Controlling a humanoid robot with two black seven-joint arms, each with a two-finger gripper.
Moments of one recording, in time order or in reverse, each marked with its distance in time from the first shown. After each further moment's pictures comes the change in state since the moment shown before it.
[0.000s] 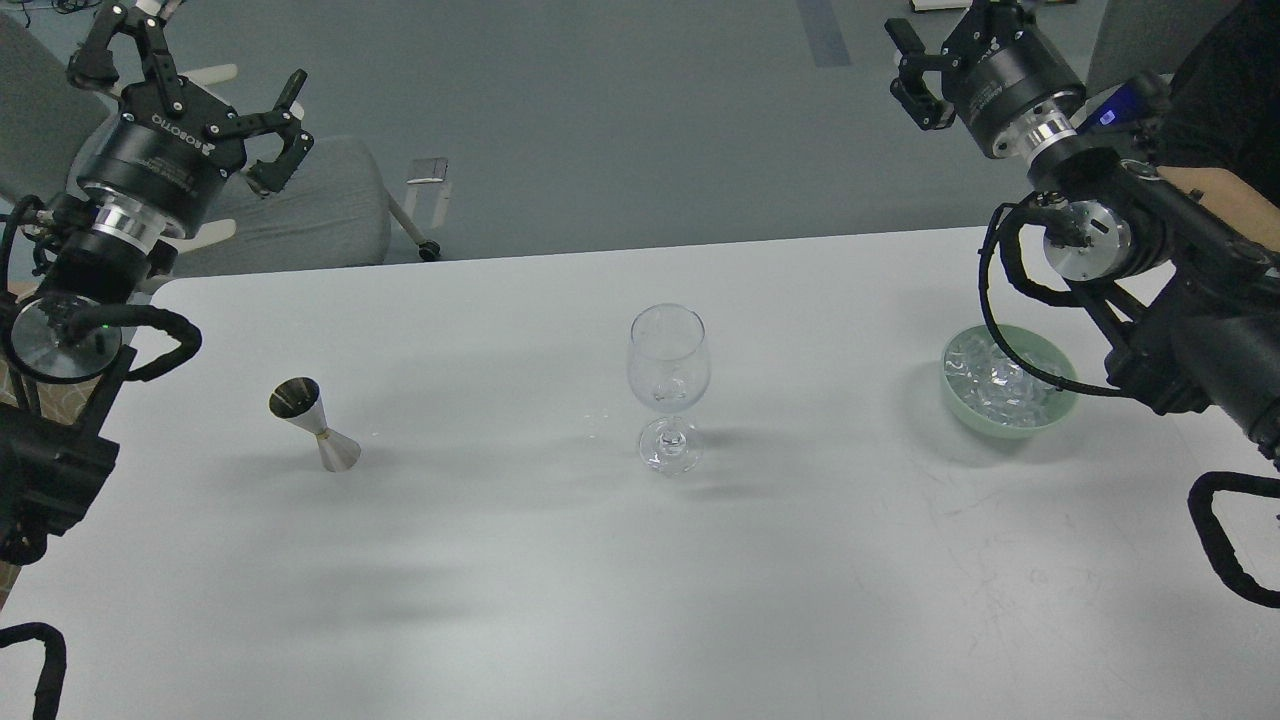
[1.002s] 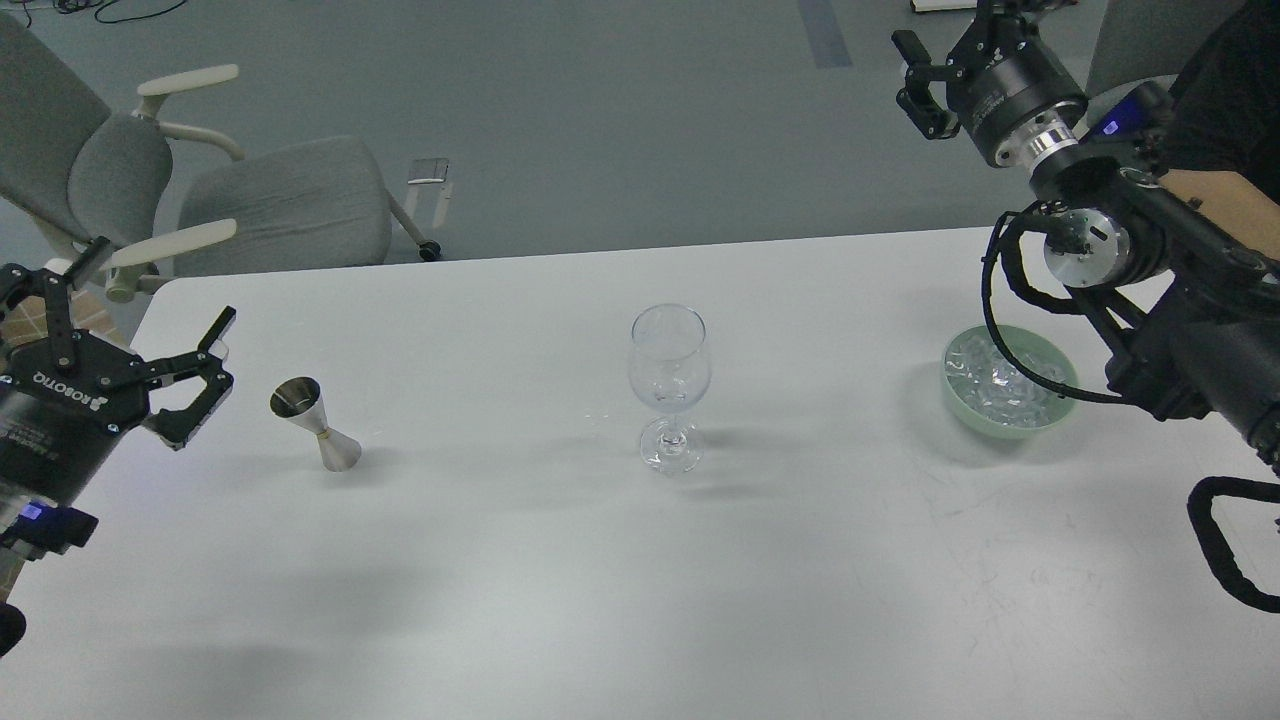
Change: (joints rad) left arm 0.994 0.153 -0.416 -0.694 -0.403 0.055 0.225; right arm -0.011 0.002 -0.003 -0.014 -0.002 -0.014 0.000
